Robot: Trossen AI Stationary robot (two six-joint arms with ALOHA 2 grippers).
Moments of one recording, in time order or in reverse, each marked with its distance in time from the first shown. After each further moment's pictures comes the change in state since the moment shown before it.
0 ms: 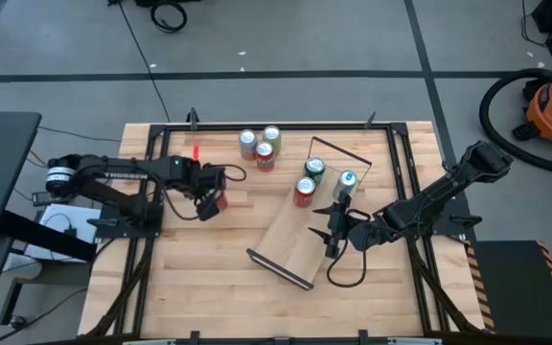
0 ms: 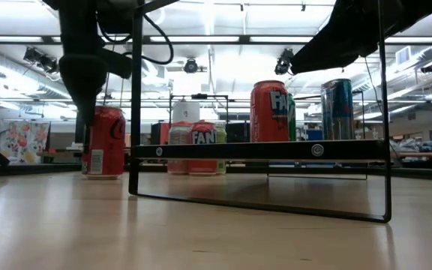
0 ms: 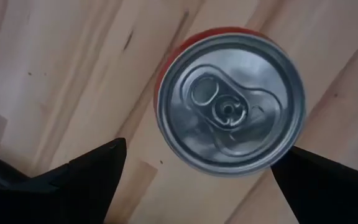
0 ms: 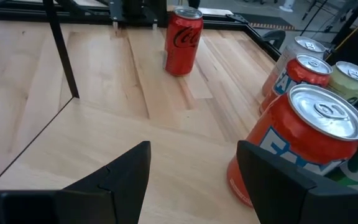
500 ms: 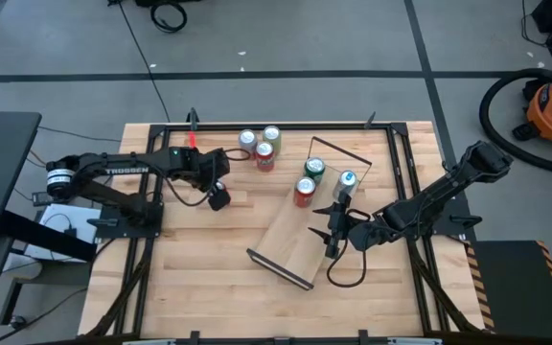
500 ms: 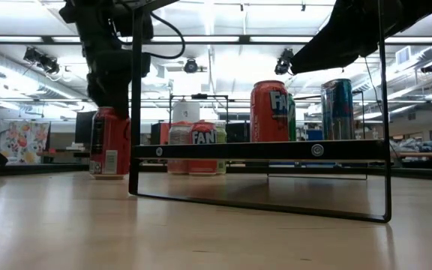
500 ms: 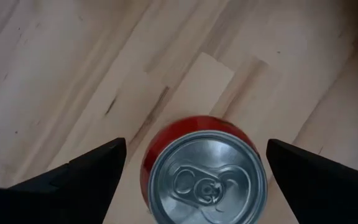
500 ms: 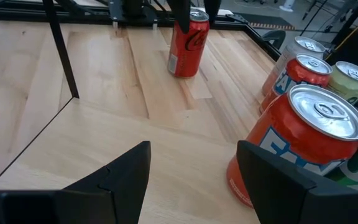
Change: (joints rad) left arm 0.131 0.000 0.000 0.220 0.120 0.061; right arm 0.000 0.000 0.000 -0.001 0.000 0.000
